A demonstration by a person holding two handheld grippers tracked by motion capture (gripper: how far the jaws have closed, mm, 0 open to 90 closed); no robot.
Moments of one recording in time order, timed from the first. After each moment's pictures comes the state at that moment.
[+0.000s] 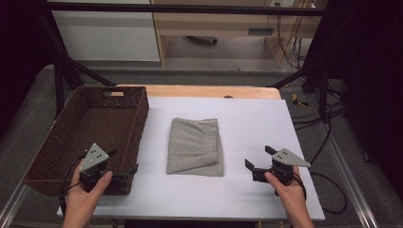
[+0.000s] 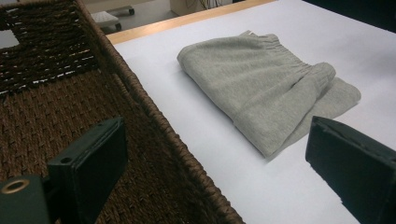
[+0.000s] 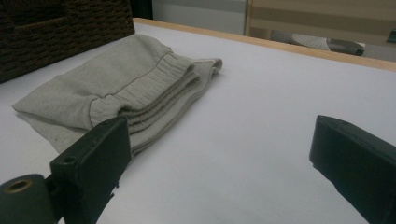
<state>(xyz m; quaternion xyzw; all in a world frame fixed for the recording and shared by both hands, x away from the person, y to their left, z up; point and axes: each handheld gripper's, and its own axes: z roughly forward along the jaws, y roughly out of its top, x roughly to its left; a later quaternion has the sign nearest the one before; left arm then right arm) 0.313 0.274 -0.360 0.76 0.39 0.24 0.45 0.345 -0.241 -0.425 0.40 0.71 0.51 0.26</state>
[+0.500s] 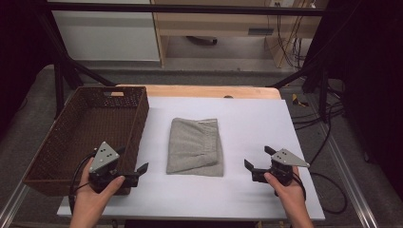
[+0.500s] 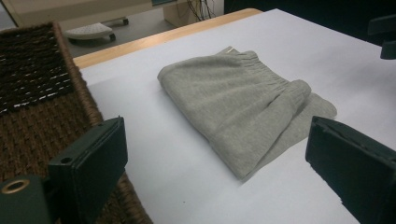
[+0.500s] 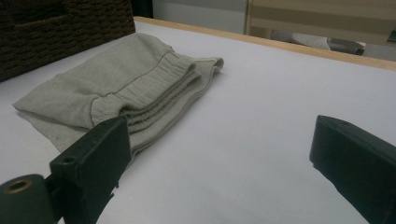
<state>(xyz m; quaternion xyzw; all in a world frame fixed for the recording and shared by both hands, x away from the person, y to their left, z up) 0.308 0.241 -0.344 0.77 0.38 0.24 0.46 0.345 -0.240 -0.425 0.40 0.71 0.51 0.26</state>
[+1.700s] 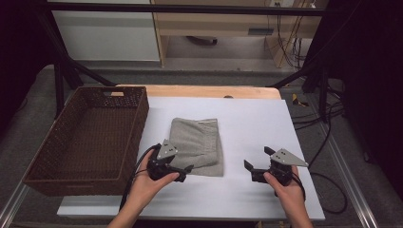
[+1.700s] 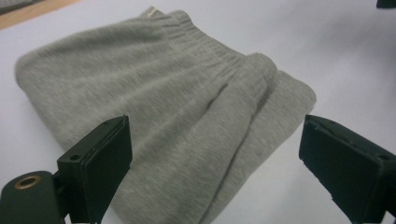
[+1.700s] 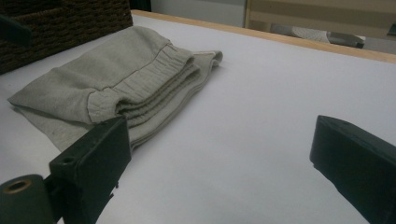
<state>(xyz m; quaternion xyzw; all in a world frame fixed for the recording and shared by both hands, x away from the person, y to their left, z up) 0.363 0.128 -0.408 0.84 0.31 0.16 0.42 0.346 -0.239 -0.427 0.40 0.72 0.50 0.26</state>
